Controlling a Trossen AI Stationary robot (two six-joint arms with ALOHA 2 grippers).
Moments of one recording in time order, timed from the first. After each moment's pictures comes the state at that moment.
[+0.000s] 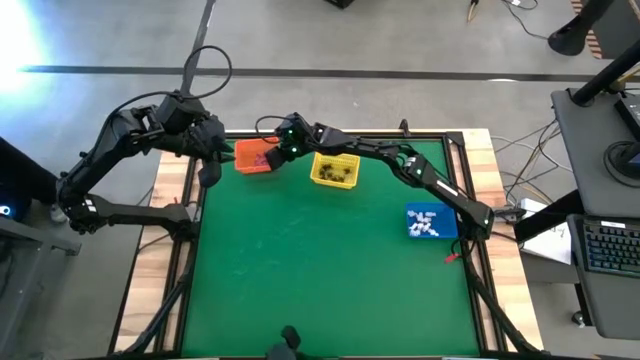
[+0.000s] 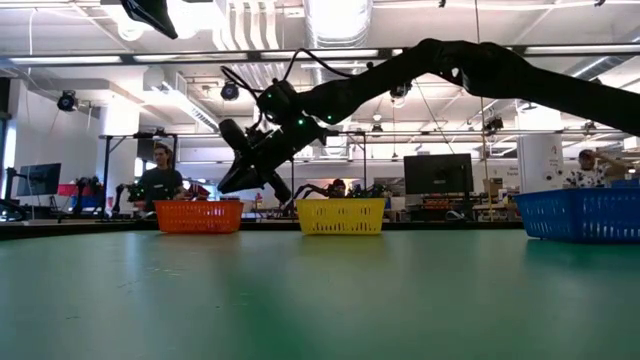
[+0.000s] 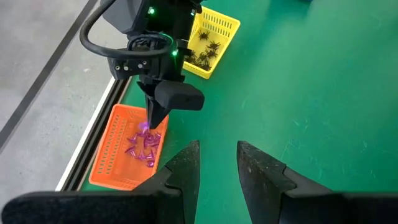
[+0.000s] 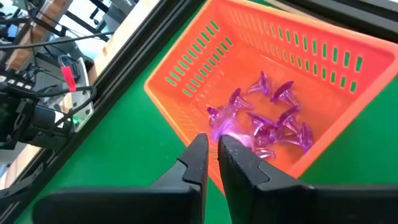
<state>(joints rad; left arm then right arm) 0.56 1.06 1.52 -1.33 0.12 0.22 -0.43 2.62 2.36 -0.33 -0.32 0.55</state>
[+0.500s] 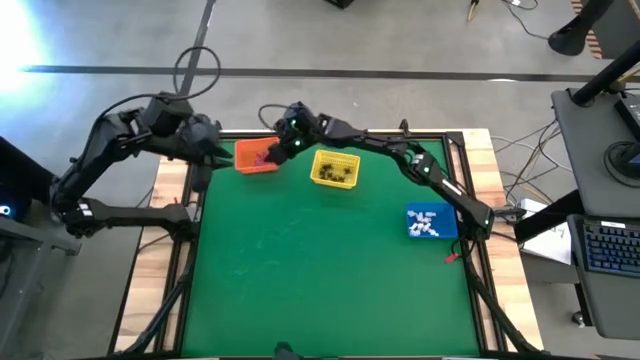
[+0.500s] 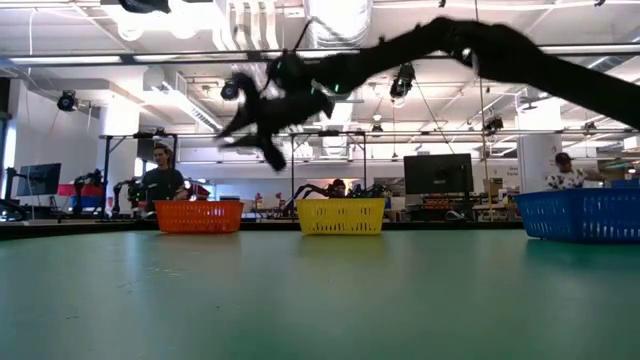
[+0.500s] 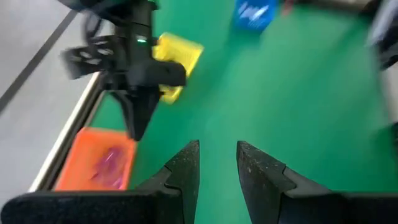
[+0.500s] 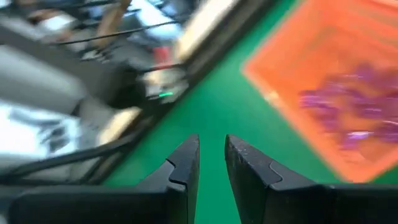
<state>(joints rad) 0.56 1.00 1.51 -1.30 0.27 0.21 -0.43 2.52 2.36 -0.38 -0.59 0.59</state>
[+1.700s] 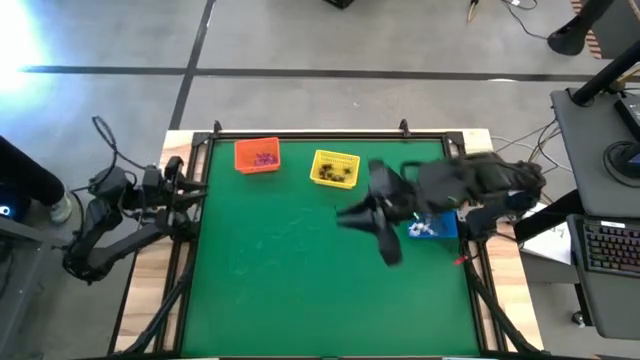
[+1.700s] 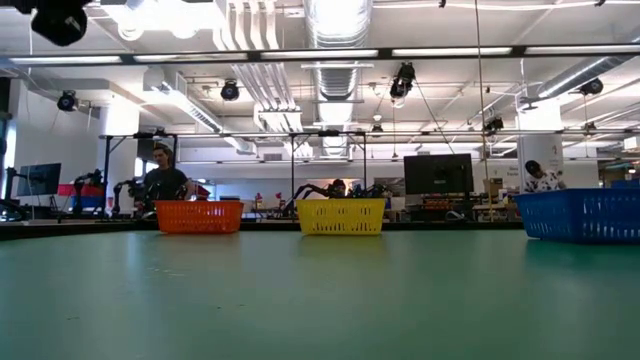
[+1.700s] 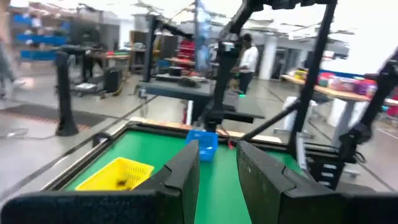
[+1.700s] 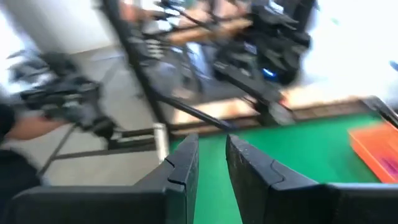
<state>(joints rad) 0.55 0.00 0.62 -0.54 0.47 -0.15 0.33 1.73 2.35 -0.95 0.17 0.33</state>
